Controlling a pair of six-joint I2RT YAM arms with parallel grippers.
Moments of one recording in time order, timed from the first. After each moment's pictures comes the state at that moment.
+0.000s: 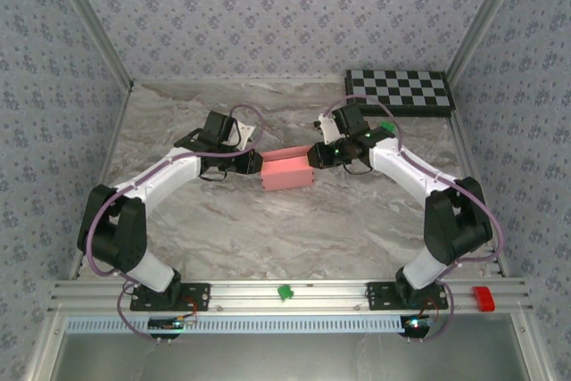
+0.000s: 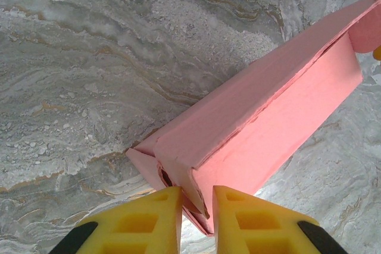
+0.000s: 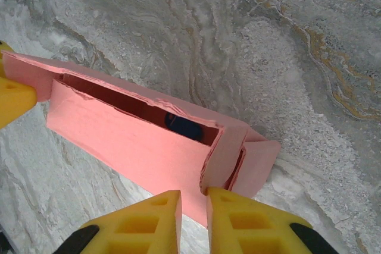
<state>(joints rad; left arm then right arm) -0.45 1.55 1.09 -0.48 0.42 -0.21 0.46 1.60 1.20 -0.55 -0.39 0.20</state>
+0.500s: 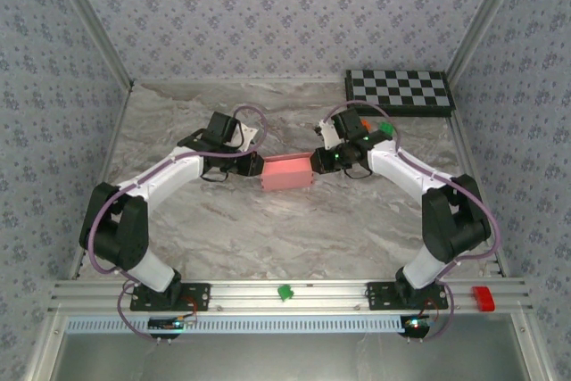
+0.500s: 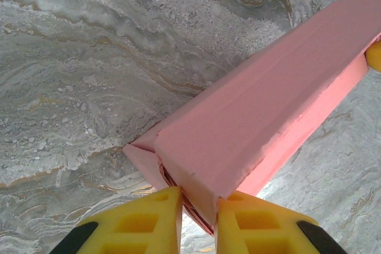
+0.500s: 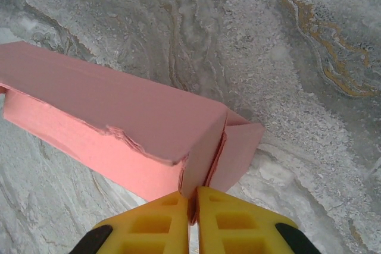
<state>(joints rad) -0.47 1.56 1.10 -0.51 0.39 -0.18 0.46 1.62 1.15 -0.53 -0.37 0.20</state>
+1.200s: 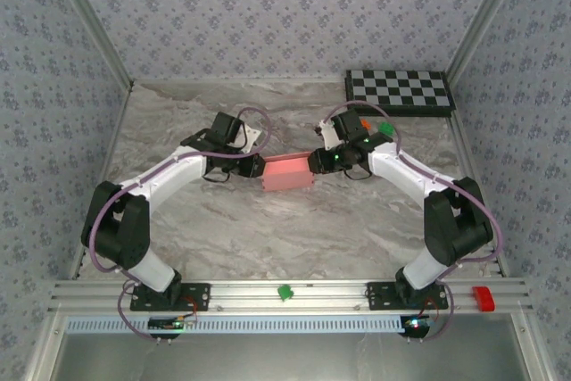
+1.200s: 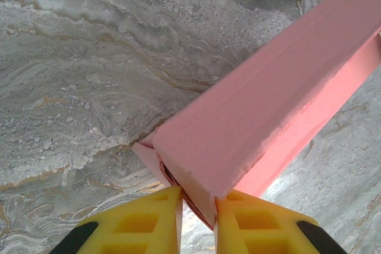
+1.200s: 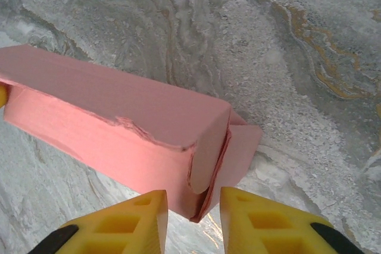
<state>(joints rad) -0.49 1.58 1.12 -0.53 0.35 -0.15 0.47 1.59 1.14 -0.52 -0.33 0.21</state>
